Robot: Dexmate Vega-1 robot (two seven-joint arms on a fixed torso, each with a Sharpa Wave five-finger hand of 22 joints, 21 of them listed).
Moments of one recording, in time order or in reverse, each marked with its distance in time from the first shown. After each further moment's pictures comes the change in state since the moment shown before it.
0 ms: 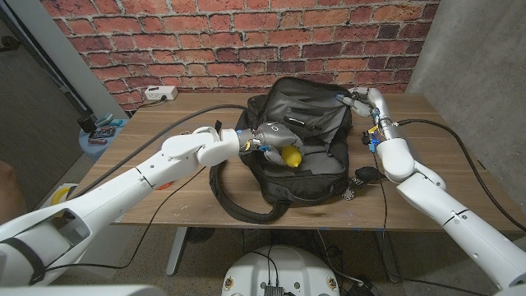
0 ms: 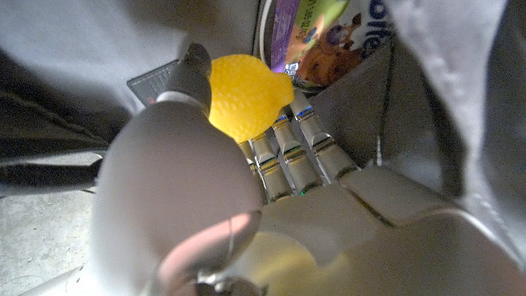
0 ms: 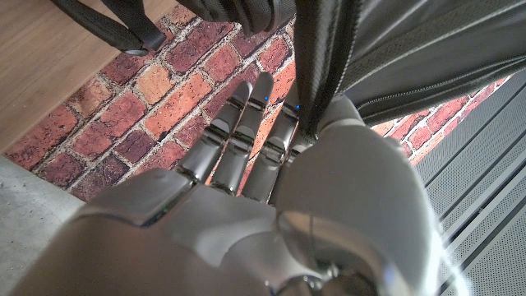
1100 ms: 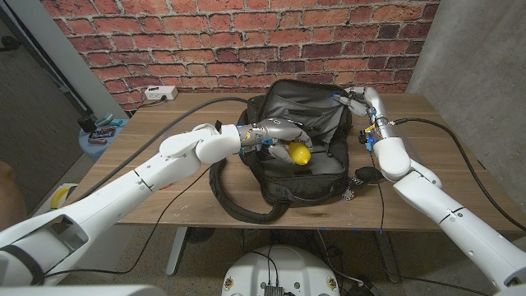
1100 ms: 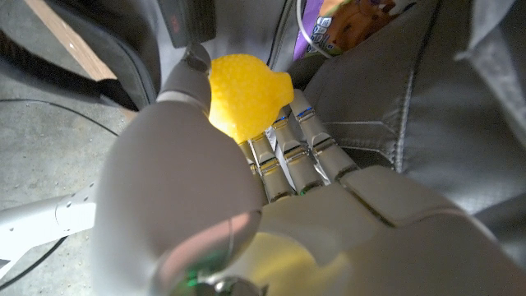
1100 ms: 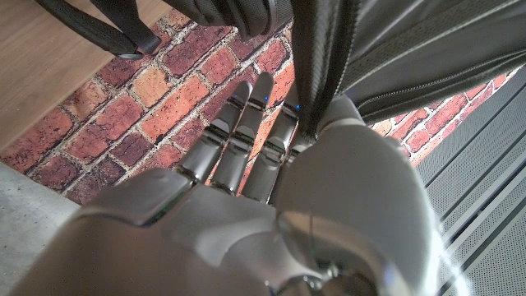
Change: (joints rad) left arm 0.049 -0.014 -0.053 -0.092 -0.217 0.074 -0.099; left_hand -0.001 0.001 -0.012 0.004 0.011 0.001 0.001 0.004 0.000 0.000 0.000 0.007 0.000 0.000 0.000 -0.021 0.014 -0.004 -0.004 0.015 0.000; right arm 0.015 0.008 -0.015 -0.001 -0.009 -0.013 -0.006; right_hand 0.005 0.001 0.000 0.000 -0.001 0.003 -0.003 0.000 0.000 0.000 0.000 0.000 0.000 0.000 0.000 -0.004 0.005 0.000 0.000 0.000 0.000
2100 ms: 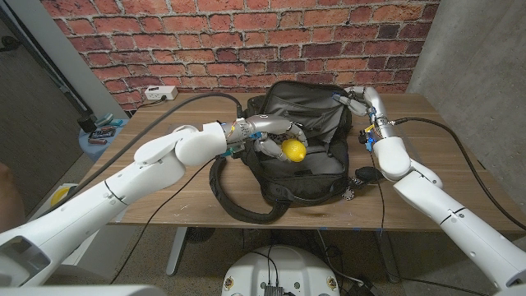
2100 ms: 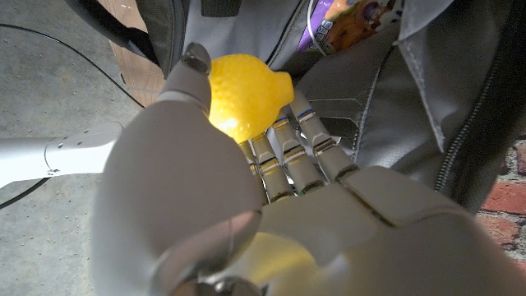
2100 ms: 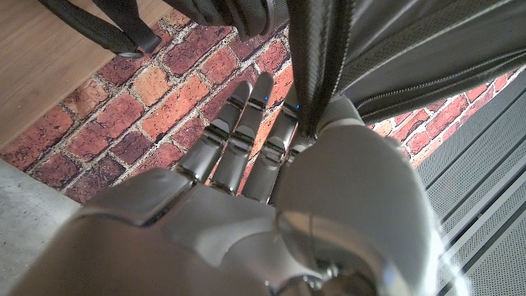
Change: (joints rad) left arm 0.158 0.127 -0.146 -0.244 -0.182 0.197 -0.038; left_hand 0.000 0.000 0.000 0.000 -0.001 0.000 0.000 0.000 0.000 0.000 0.000 0.000 0.000 0.005 0.005 -0.012 0.010 -0.015 0.004 0.008 0.000; right arm -0.008 -0.006 0.002 -0.025 -0.004 -0.028 -0.001; right_hand -0.003 0.005 -0.003 0.003 0.001 -0.002 0.002 -0.004 0.000 0.000 0.000 -0.005 0.000 0.000 0.000 -0.008 0.000 0.000 0.000 0.000 0.000
